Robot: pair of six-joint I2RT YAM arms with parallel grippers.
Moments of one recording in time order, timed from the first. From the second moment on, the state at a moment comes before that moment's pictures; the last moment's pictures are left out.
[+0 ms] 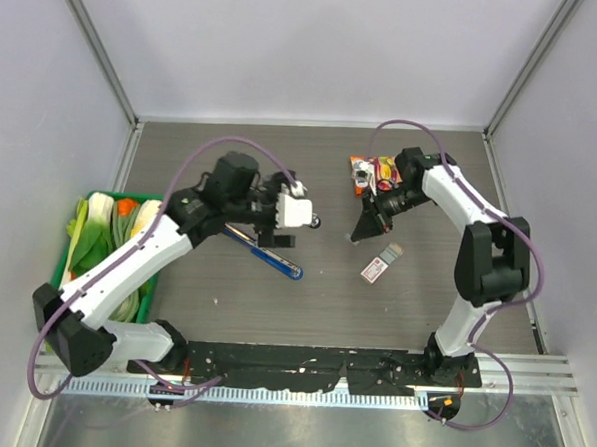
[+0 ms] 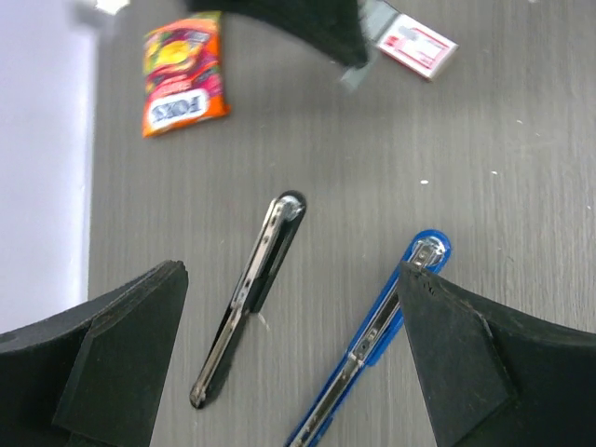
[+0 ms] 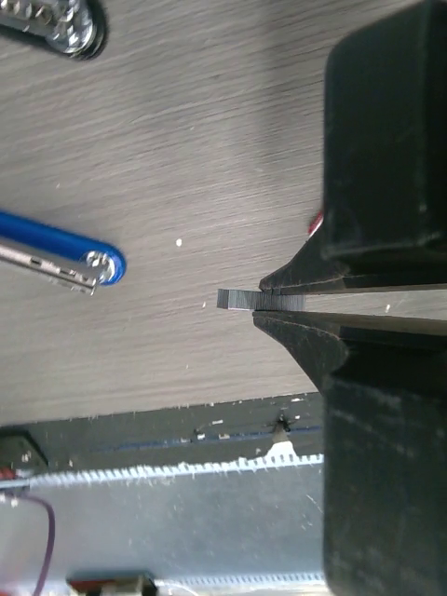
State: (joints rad) left arm -0.64 1.23 1.26 -0.61 0.48 0.82; right arm 0.20 1.75 1.40 -1.15 -1.02 -0.85
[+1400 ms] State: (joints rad) left arm -1.05 1.65 1.34 -0.49 0.10 0.99; right arm 0.23 1.87 1.41 -1.33 -1.21 -1.10
